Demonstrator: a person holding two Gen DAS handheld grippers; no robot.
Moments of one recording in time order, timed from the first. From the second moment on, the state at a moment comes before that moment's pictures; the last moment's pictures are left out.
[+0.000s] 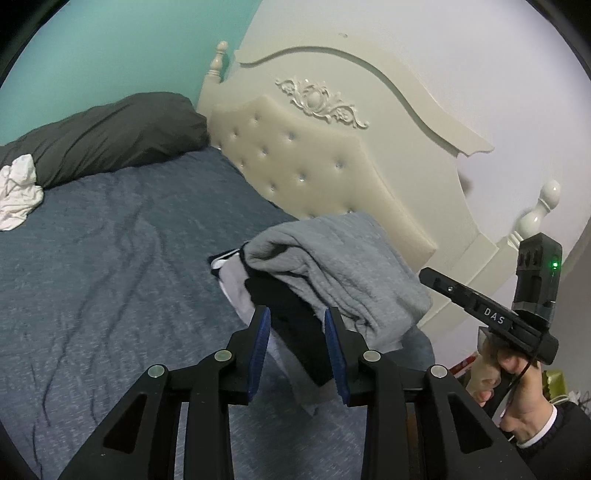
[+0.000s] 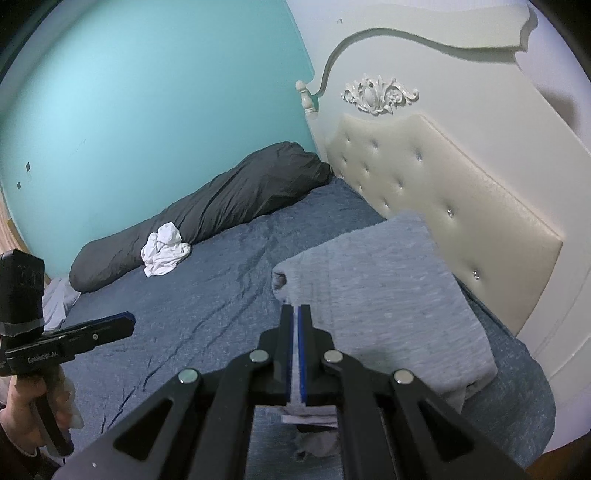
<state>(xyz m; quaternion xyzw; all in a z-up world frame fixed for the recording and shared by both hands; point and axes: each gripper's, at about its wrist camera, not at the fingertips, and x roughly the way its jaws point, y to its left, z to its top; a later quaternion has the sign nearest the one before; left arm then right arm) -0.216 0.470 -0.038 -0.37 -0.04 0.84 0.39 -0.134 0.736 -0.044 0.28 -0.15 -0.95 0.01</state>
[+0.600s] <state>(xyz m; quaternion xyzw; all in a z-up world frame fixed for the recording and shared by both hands) -0.171 0.412 -0.012 -0.35 -0.04 0.85 0.38 -0.078 0.673 -0.034 0.30 -0.16 -0.94 -0.04</state>
